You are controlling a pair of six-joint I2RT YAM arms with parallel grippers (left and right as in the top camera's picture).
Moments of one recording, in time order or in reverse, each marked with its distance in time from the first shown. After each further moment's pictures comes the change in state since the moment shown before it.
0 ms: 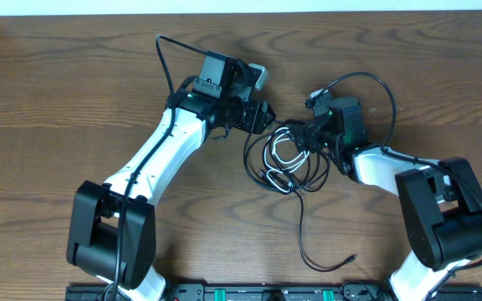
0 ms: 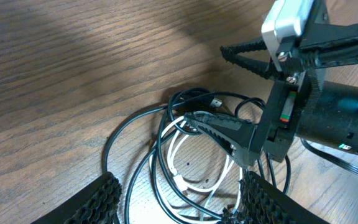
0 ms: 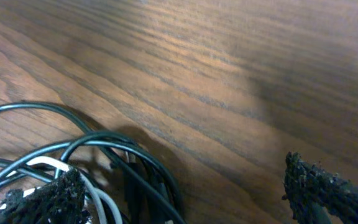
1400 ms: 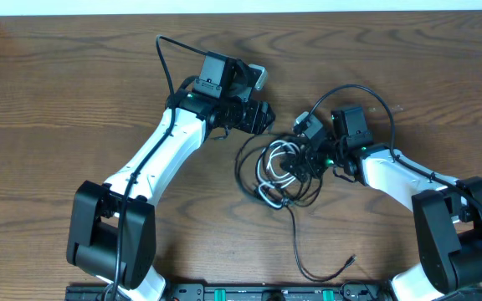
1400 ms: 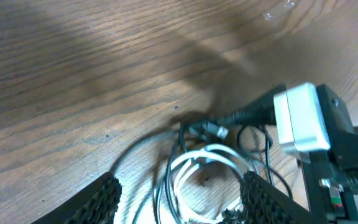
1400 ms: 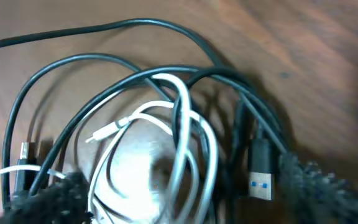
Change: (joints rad) left arm 0.000 0.000 0.000 -0.006 0.000 0.000; right arm 0.000 -0.126 0.000 -0.379 -0.361 -0.245
